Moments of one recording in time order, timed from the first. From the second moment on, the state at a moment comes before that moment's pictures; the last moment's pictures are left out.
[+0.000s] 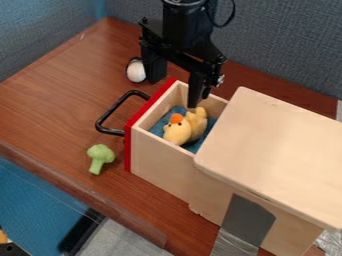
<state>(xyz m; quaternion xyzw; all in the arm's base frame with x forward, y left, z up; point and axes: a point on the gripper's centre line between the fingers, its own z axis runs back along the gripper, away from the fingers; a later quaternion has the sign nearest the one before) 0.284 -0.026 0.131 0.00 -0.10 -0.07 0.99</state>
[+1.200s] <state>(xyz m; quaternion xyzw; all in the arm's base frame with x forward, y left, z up) 0.298 0.100 0.056 -0.08 -0.06 0.06 0.99</state>
